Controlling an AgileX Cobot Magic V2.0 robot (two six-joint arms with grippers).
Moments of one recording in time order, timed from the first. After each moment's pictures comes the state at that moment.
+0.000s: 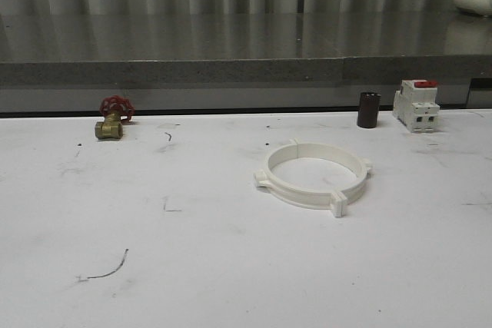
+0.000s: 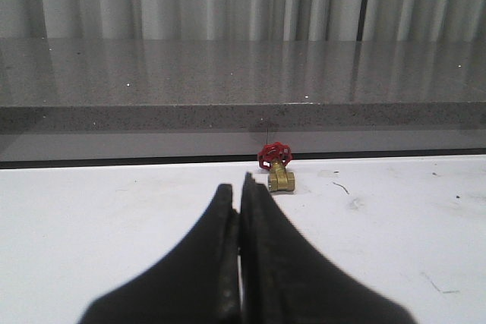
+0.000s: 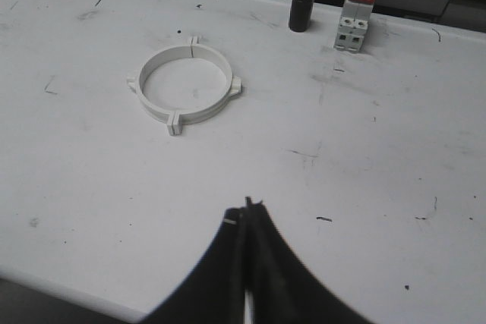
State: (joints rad) left arm -0.08 -0.01 0.00 0.00 0.06 -0.02; right arm 0.28 0.35 -0.66 0.00 0.91 0.04
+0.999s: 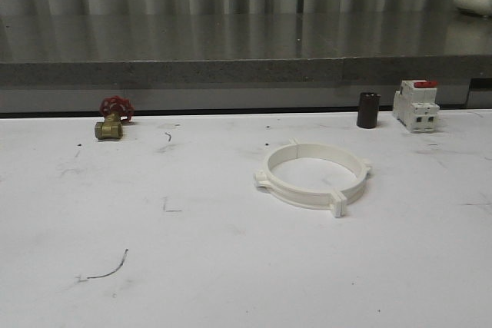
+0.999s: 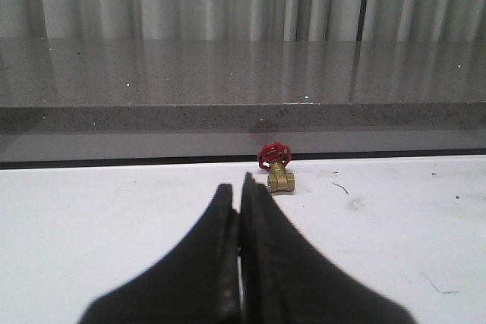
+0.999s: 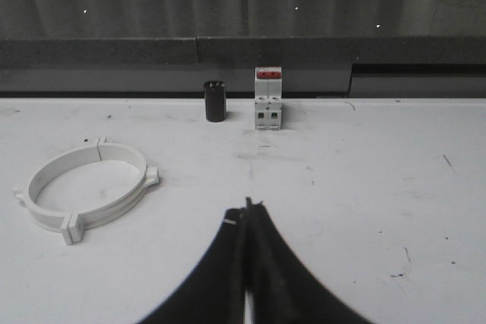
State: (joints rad) left arm -0.08 -0.01 0.00 0.00 0.06 -0.02; right arm 0.04 -0.01 0.01 0.04 0.18 0.04
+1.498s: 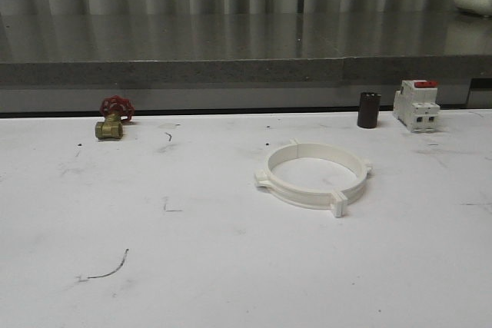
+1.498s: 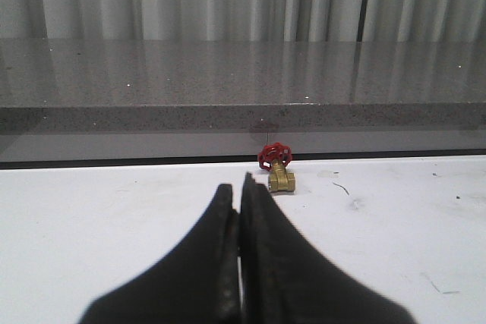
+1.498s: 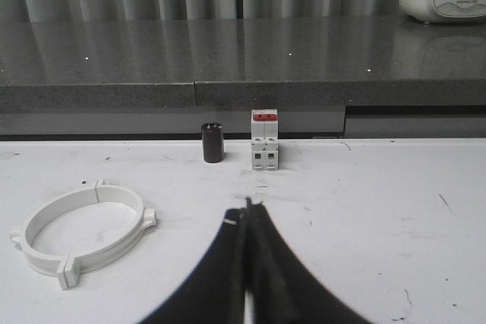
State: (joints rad) left arm -0.08 -0.01 0.00 0.00 0.06 -0.02; right arm 0.04 -0.01 0.03 0.05 0.07 0.03
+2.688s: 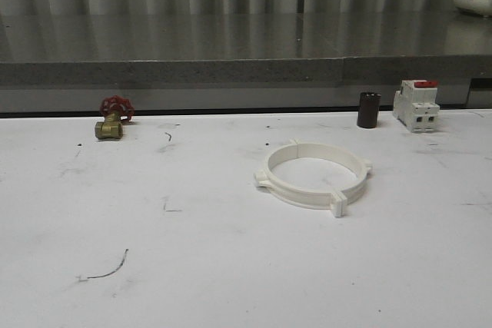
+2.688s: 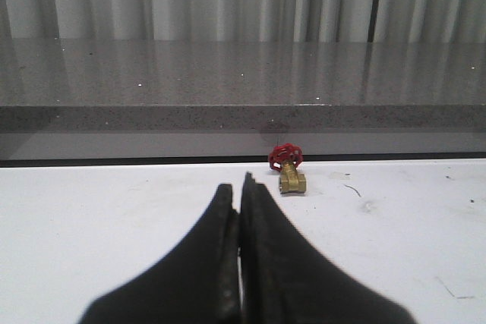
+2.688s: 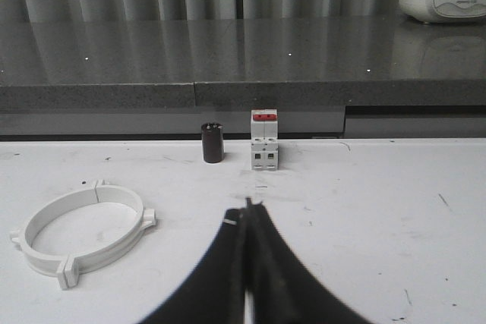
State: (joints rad) left arm -0.05 -0.01 0.00 0.00 0.06 -0.02; right arm 0.04 -0.01 0.03 0.05 0.06 0.03
